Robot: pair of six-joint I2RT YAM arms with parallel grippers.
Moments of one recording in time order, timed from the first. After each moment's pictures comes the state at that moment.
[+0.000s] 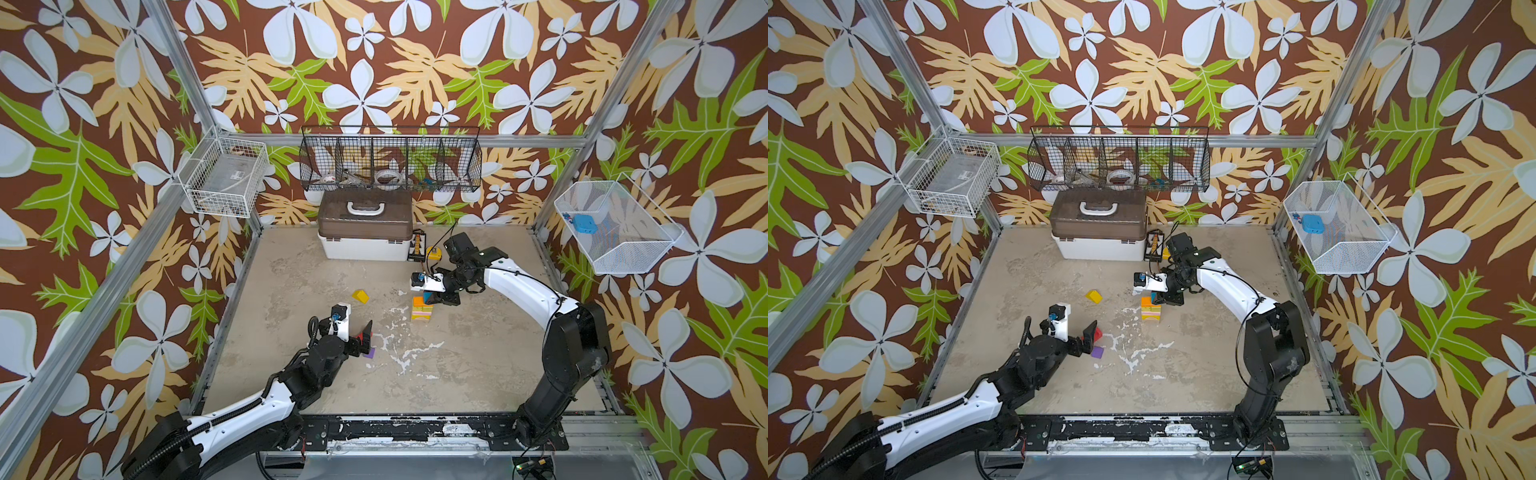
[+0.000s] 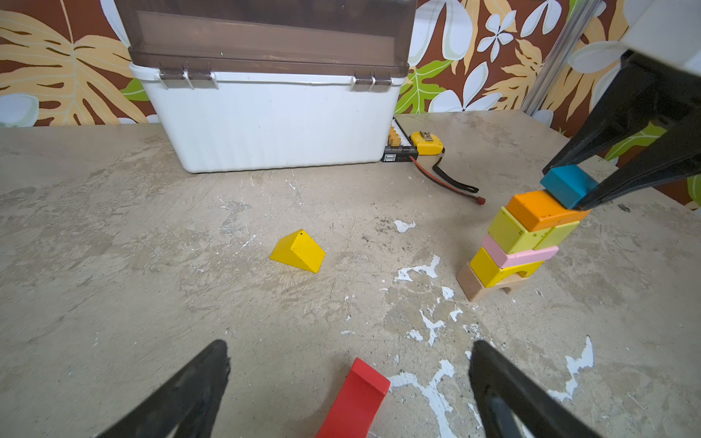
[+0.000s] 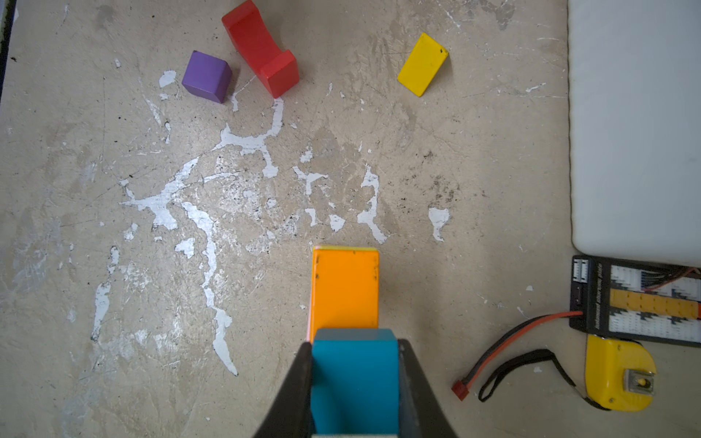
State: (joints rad) left arm -0.80 0.86 0.21 0.33 -0.47 -0.27; right arm 0.42 1.75 1.45 -0.90 -0.45 -1.12
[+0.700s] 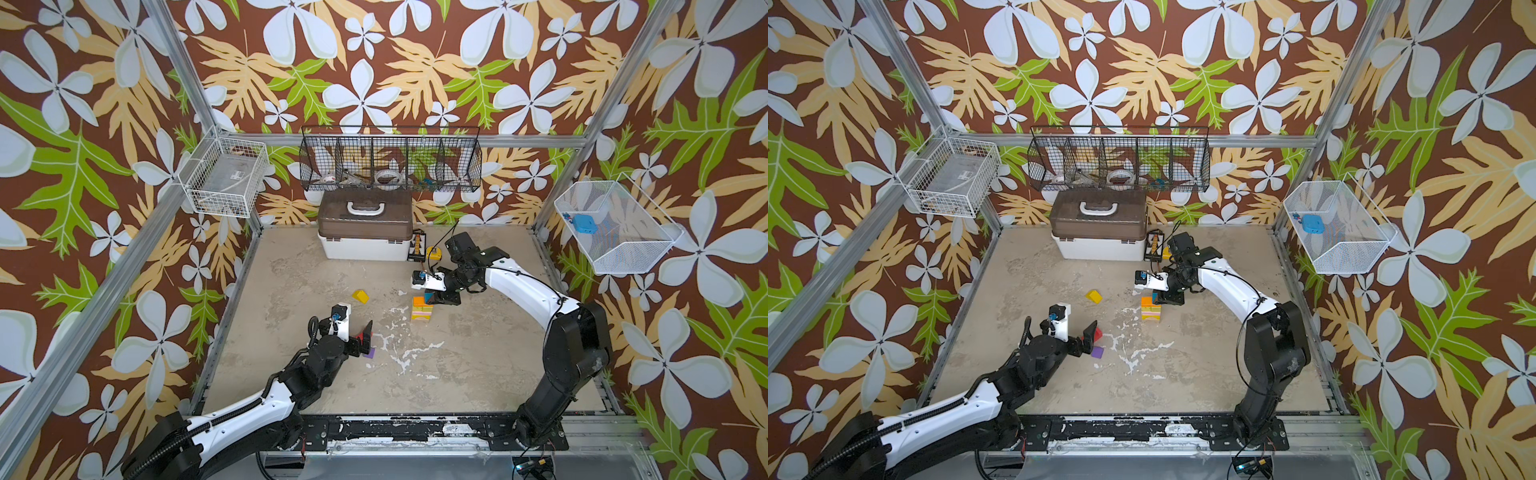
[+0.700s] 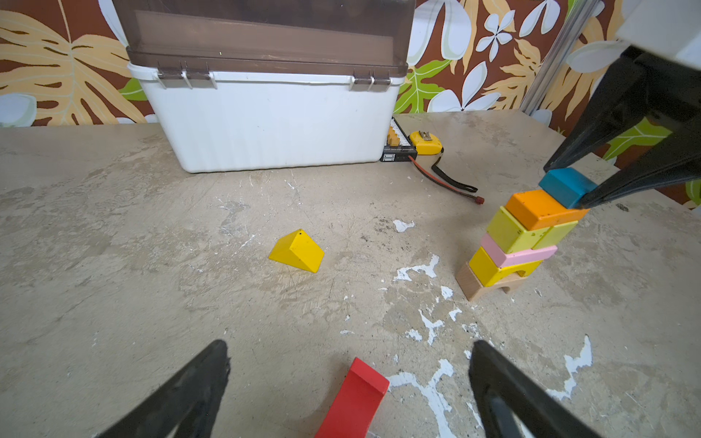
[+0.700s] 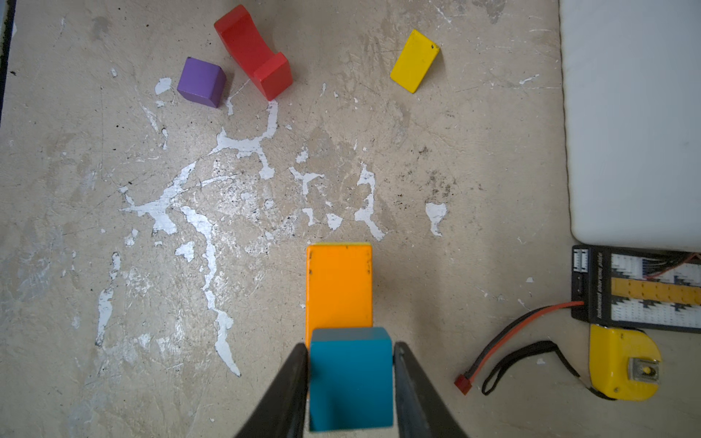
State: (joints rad) left arm -0.80 0.86 0.21 0.33 -0.47 -0.27; right arm 0.41 1.75 1.44 -0.89 -0.45 -1.09
